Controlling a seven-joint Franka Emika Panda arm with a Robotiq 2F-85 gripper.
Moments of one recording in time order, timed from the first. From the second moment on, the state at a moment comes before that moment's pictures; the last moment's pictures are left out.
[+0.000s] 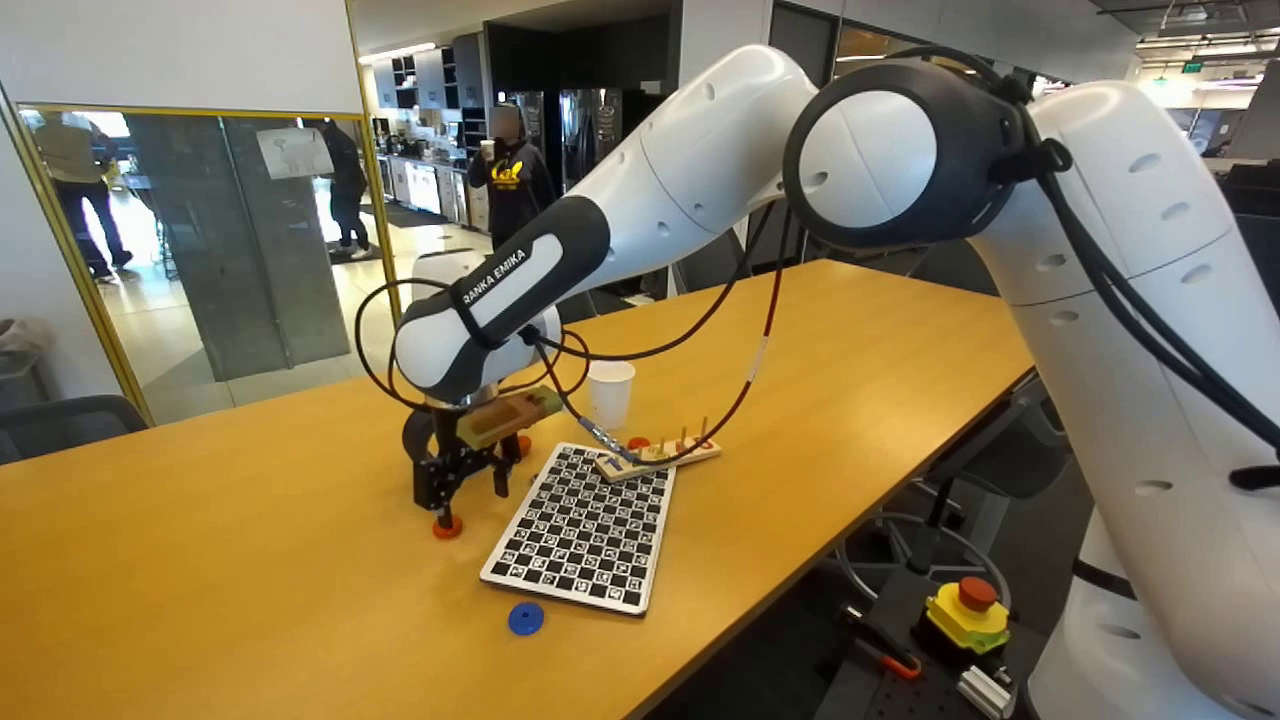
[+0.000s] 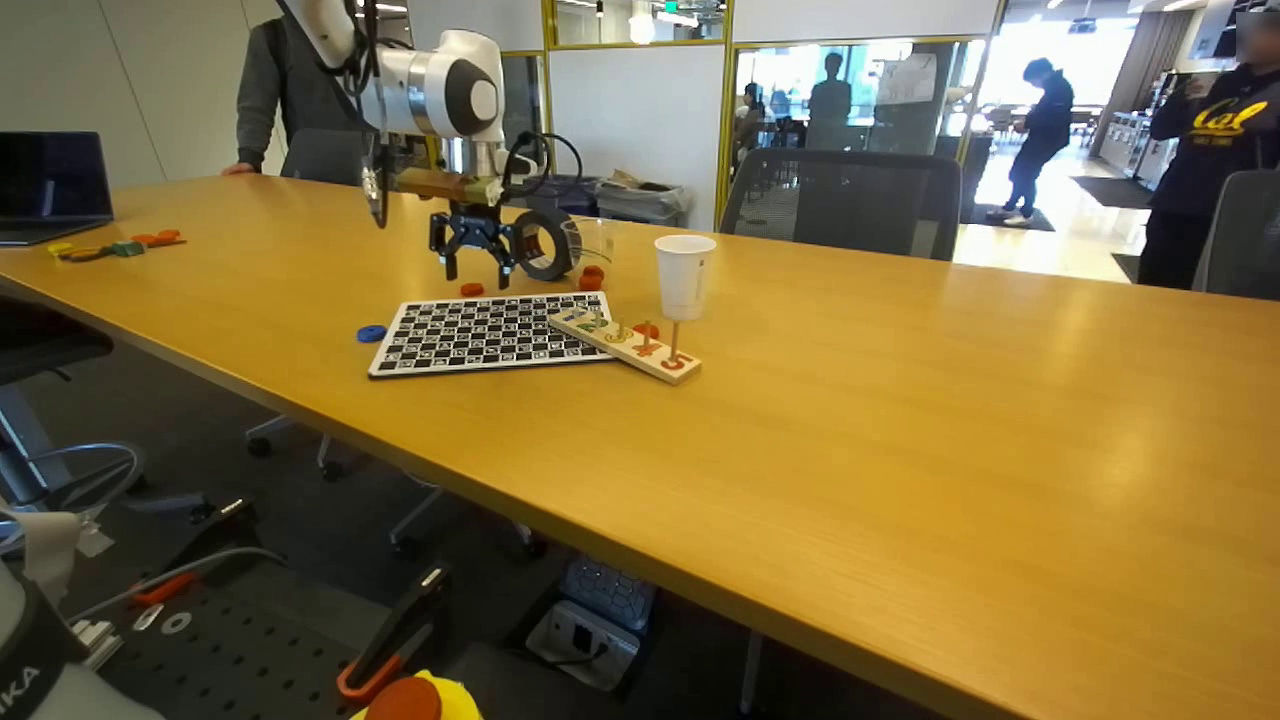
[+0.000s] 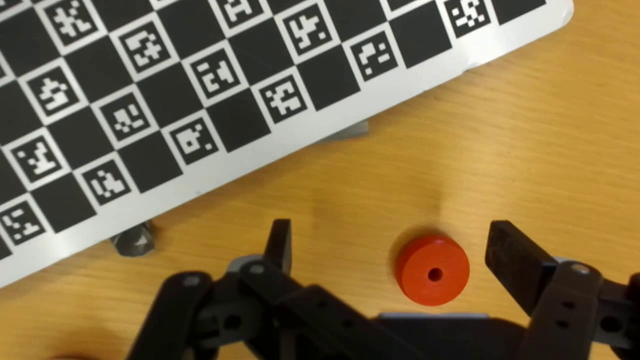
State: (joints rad) arm 0.16 0.63 0.09 -1.65 0.00 2.22 0.10
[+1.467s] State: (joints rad) arm 0.26 0.66 0.05 -1.66 -0.06 2.35 0.26
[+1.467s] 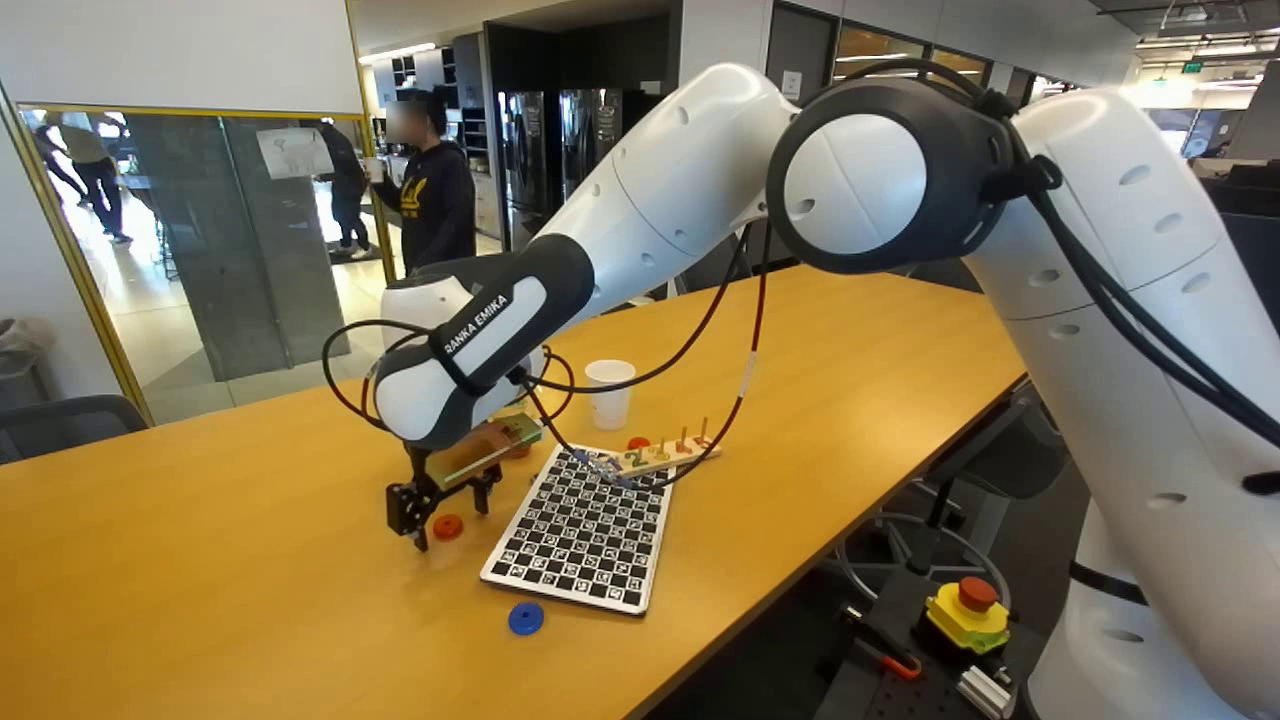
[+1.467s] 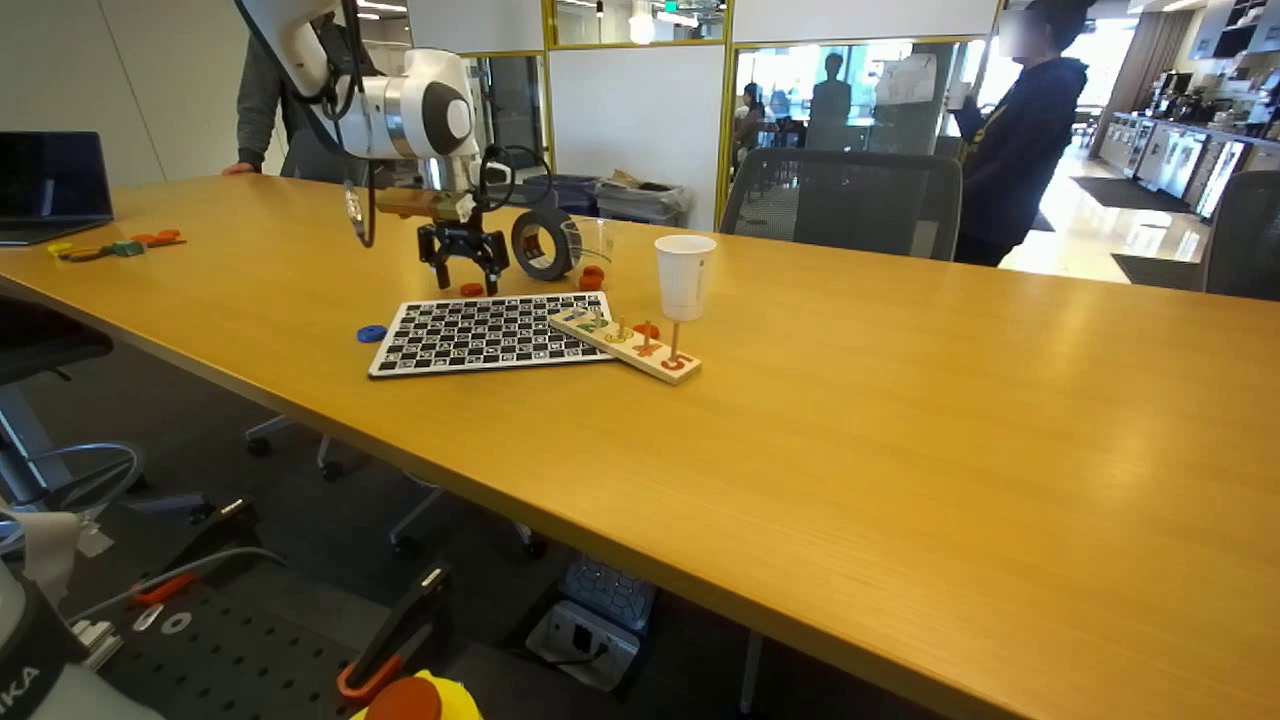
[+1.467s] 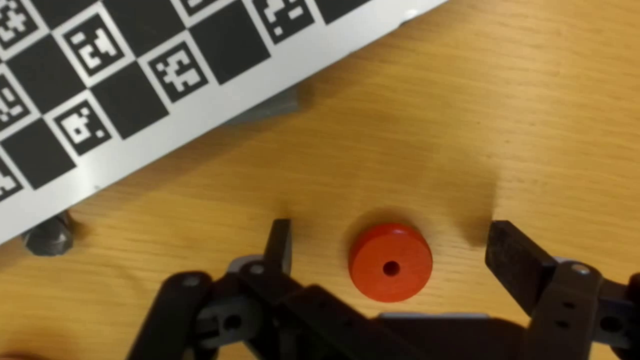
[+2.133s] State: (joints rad) arm 0.26 0.66 0.04 -1.64 -0.08 2.36 0.27
